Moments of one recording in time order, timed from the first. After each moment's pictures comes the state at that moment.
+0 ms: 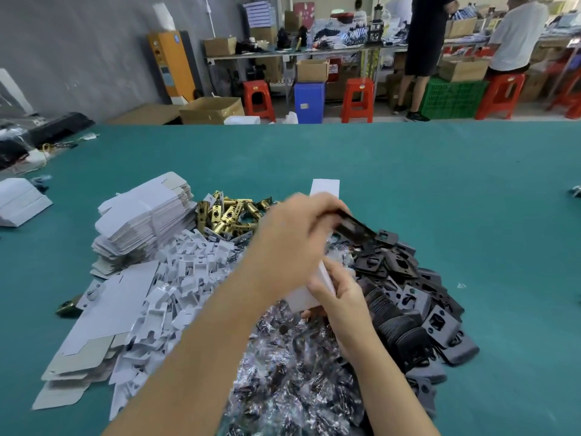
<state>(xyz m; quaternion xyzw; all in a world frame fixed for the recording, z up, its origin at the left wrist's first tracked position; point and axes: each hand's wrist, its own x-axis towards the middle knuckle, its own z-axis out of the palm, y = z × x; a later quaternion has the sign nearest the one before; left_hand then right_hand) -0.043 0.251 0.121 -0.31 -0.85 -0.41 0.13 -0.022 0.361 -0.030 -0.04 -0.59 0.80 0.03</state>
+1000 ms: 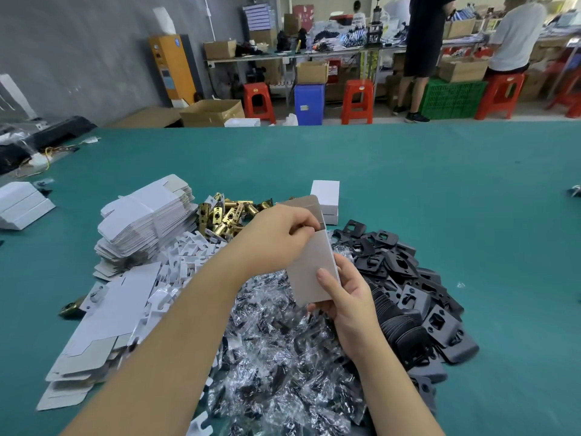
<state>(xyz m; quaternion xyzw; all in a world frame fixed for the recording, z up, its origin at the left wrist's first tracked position) -0.084 0.232 0.111 -0.25 -0.92 -0.30 -0.03 -0.019 0.367 -0.023 -0.02 -0.51 0.86 0.06</state>
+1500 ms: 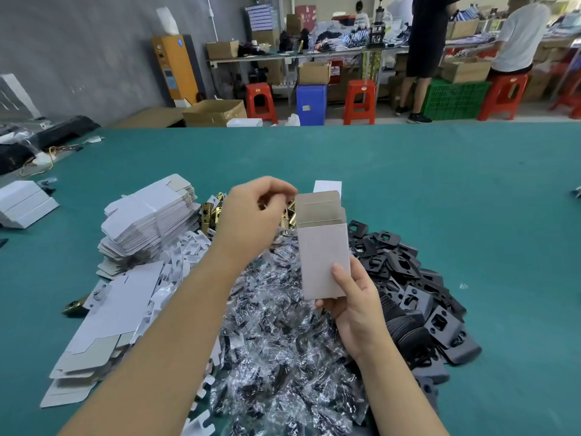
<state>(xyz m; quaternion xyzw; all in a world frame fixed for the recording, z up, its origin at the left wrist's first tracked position) -0.092 0.217 0.110 -0.17 -0.83 -0.50 0.17 -0.024 0.370 -0.030 -0.04 -0.42 0.90 0.06</state>
